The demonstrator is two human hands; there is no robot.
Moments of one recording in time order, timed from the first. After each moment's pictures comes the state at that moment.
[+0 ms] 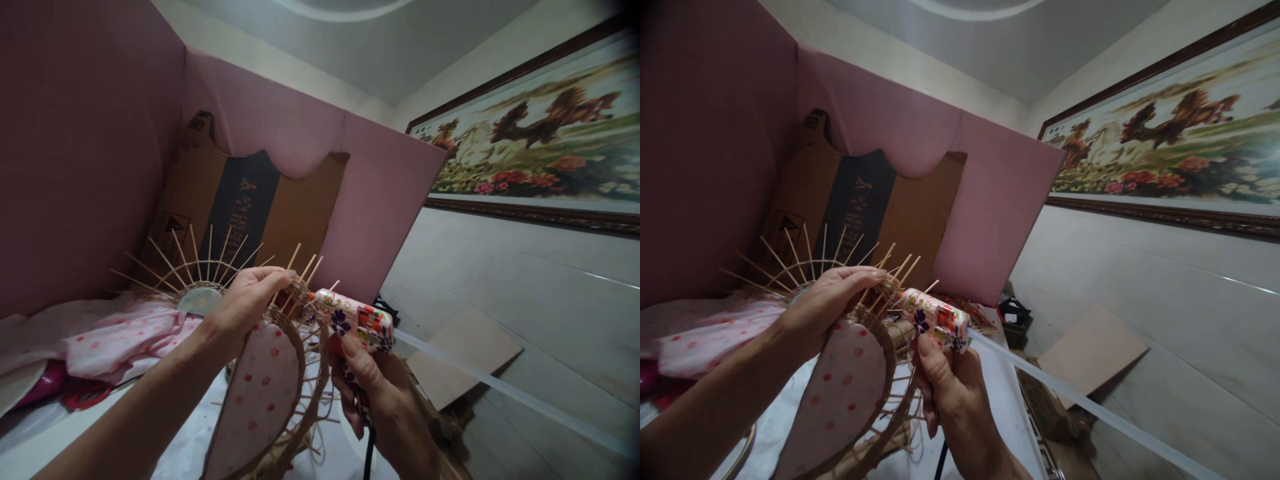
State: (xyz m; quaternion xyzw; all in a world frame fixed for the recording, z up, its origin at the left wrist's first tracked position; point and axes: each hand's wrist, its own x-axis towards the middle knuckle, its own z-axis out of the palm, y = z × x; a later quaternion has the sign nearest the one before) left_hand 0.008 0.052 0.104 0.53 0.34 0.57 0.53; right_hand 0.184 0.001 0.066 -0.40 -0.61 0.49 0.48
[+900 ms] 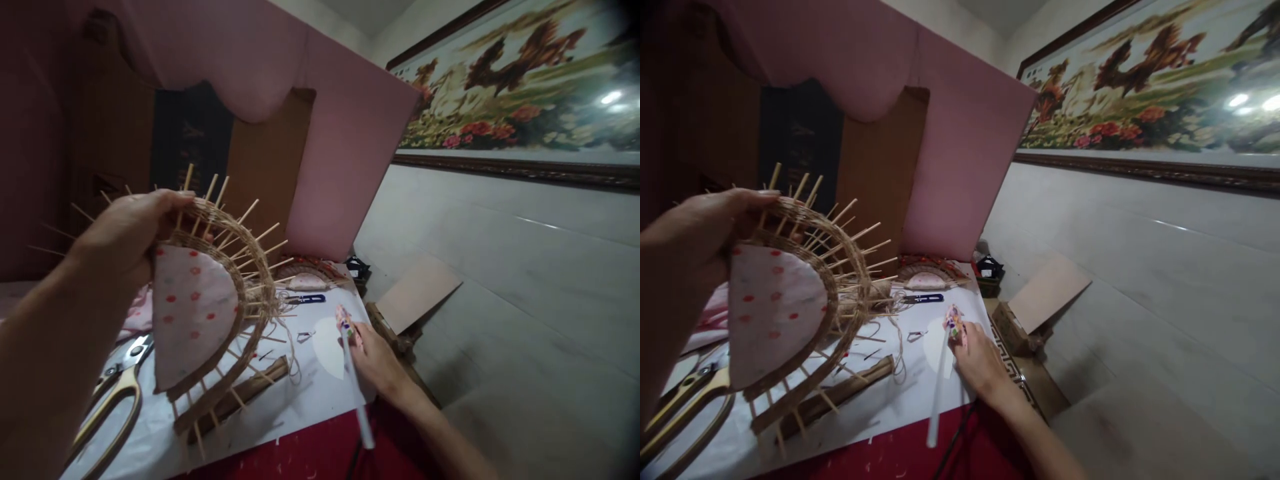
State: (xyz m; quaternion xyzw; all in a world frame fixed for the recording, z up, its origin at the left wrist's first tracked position) left_hand -0.034 0.071 0.126 0.42 0.45 0.65 0.45; right_hand 0.291 0.008 -0.025 -0.68 -0.68 0.09 0.25
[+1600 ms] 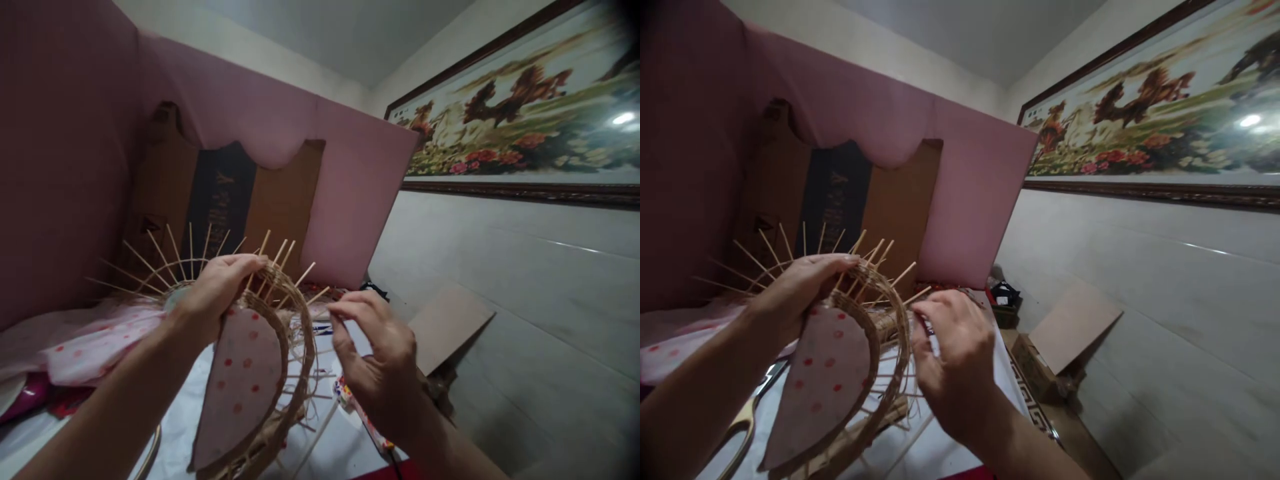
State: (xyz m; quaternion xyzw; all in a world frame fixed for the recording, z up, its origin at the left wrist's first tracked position) left_hand 0.001 0.046 0.113 0.47 0.37 0.57 0.57; right_hand 0.197 -0.004 0.081 -0.38 -0.77 -0.14 0.48
